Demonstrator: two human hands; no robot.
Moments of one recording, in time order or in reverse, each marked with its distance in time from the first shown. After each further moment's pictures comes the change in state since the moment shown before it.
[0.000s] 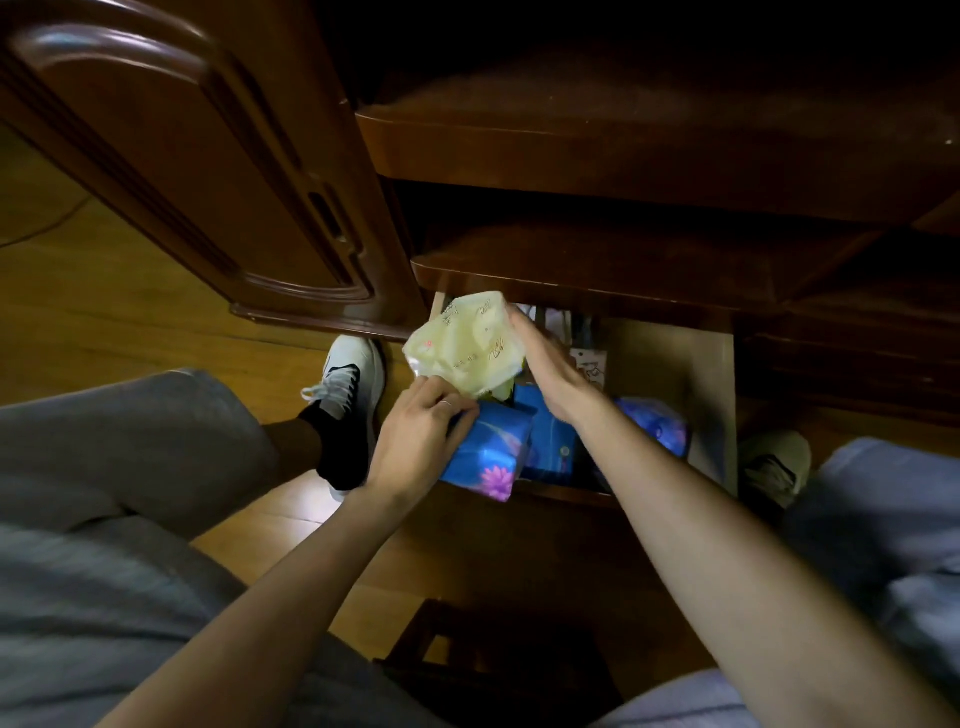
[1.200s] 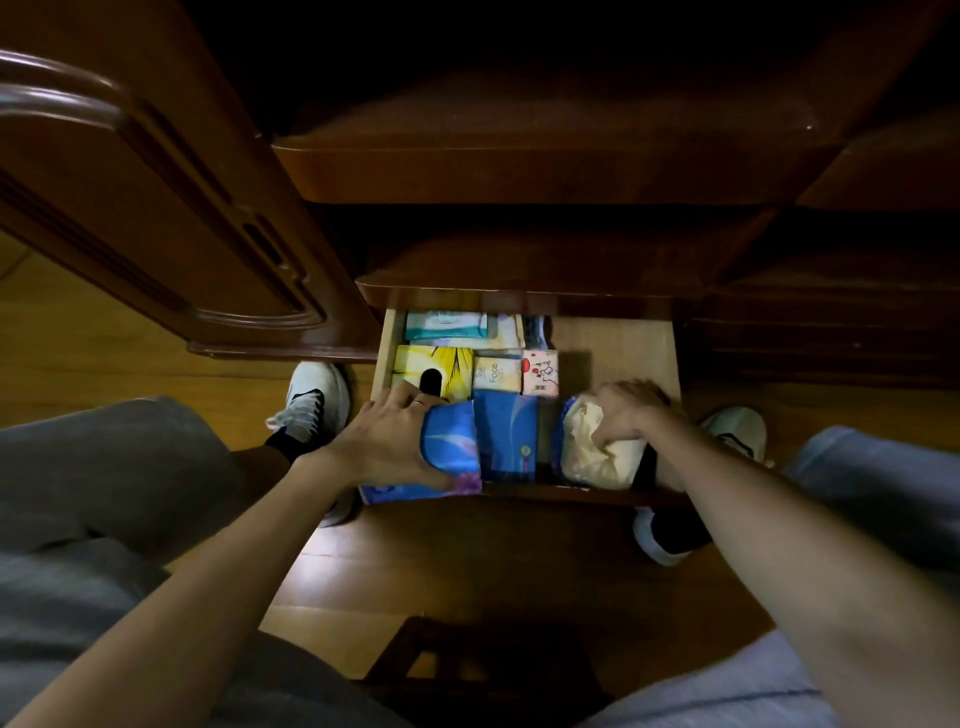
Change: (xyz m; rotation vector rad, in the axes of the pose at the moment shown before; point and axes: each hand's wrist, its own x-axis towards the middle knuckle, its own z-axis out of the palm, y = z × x) left_hand 0.036 -0.005 -0.005 0.162 -0.698 -0.045; right_hand -0.023 0.074 -0.149 -1.398 0.001 0.216
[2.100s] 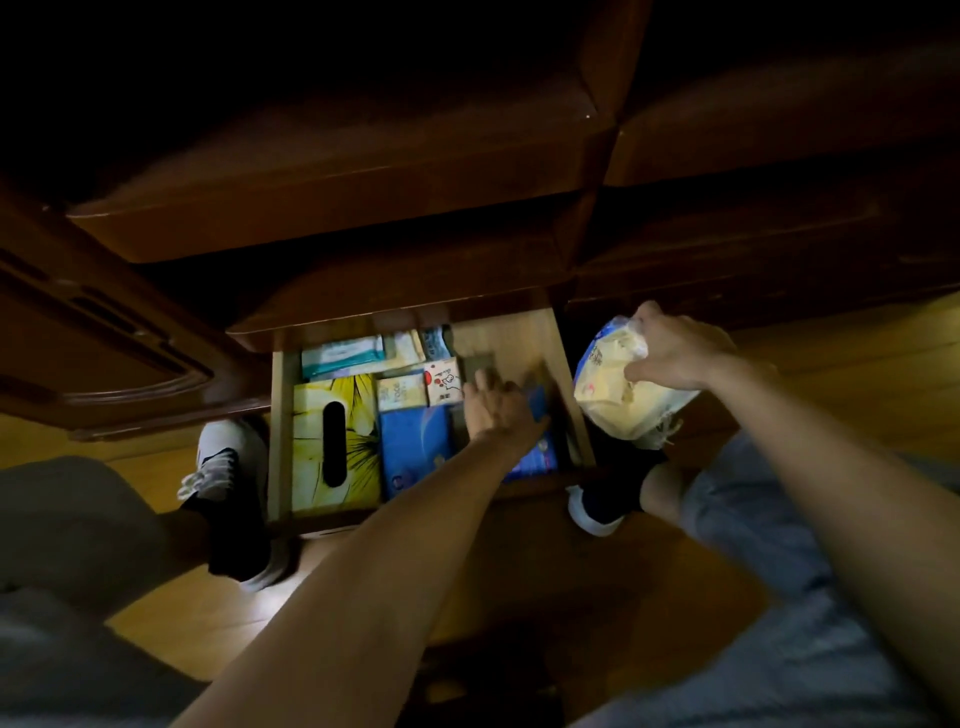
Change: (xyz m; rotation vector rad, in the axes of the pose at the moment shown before) left_hand 0.136 0.227 0.066 0.334 0.033 -0.031; right_hand -0.097 0.161 -0.045 0.342 0.314 0.144
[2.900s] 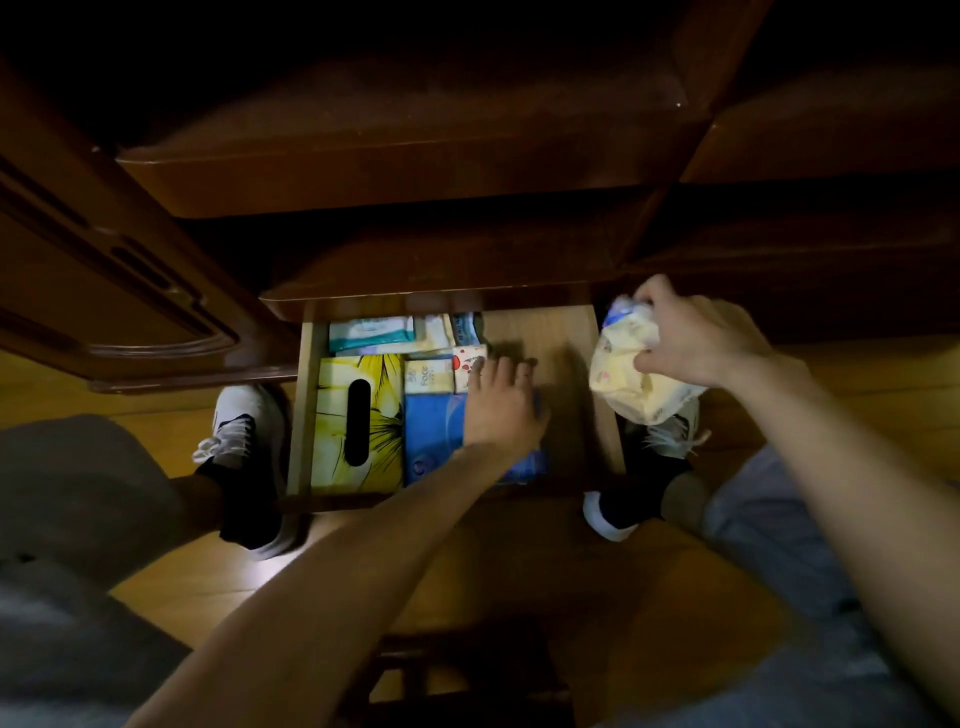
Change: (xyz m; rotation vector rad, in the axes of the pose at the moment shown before) left_hand -0.020 -0.043 0.016 -0.338 0.431 0.091; right_hand 0.002 -0.053 -0.017 -0.193 0.149 -0.135
